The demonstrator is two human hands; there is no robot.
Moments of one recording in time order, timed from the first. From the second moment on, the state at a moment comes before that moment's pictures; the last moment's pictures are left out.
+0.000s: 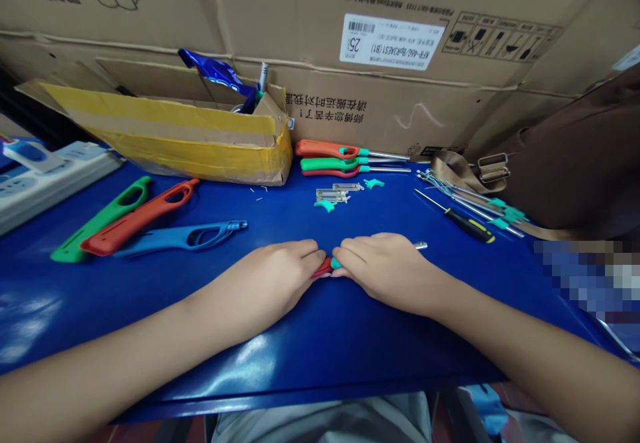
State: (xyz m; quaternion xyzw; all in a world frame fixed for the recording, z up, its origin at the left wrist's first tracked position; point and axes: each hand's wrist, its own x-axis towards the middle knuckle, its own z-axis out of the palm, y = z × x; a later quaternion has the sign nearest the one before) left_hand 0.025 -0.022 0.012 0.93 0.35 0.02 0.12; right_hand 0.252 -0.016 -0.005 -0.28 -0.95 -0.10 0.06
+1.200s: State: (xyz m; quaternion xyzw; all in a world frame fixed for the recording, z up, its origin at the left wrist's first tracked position) left_hand -0.008 0.018 0.012 0.91 0.39 0.07 0.10; right_hand 0.303 0.024 -0.001 -0.36 -0.92 0.11 0.14
